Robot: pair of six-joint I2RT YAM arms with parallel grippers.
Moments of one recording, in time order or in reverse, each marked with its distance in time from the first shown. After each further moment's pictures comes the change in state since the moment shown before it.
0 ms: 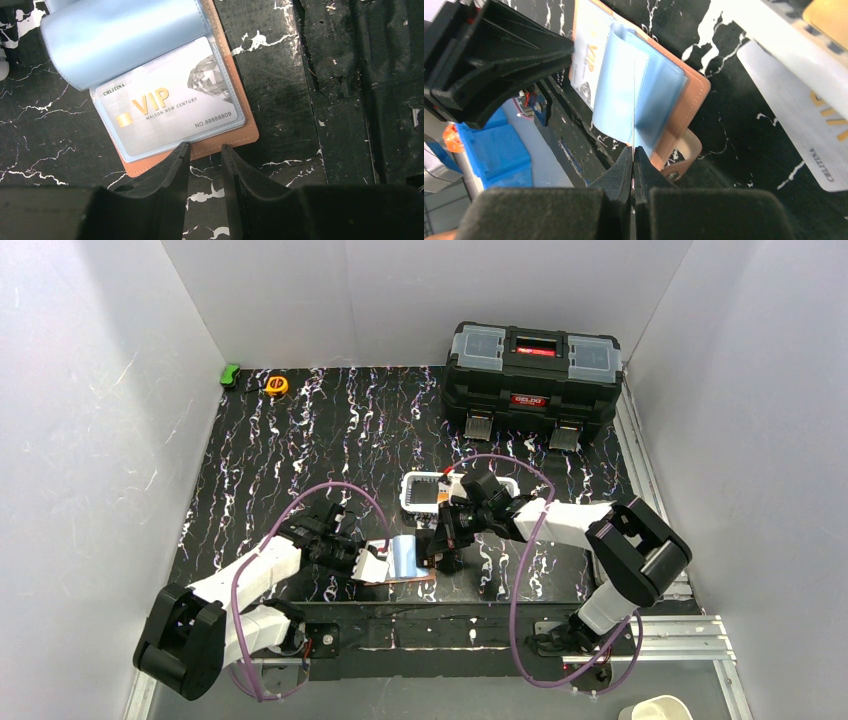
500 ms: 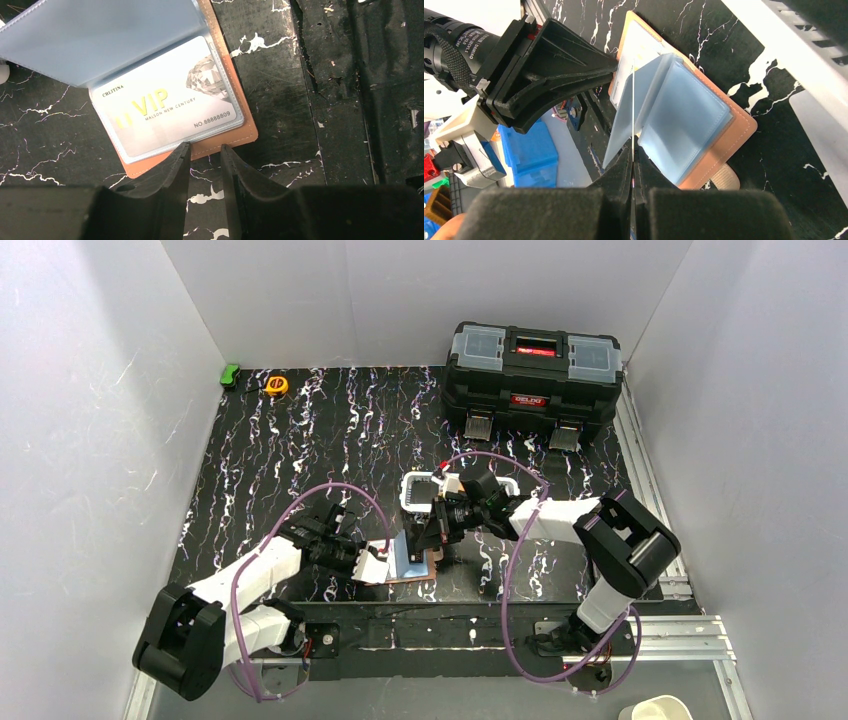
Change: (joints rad) left arm -0.009 -0.001 -0.002 0.004 0.002 0.000; right arm -0.005 0.061 -0.001 0.222 -0.114 0.099
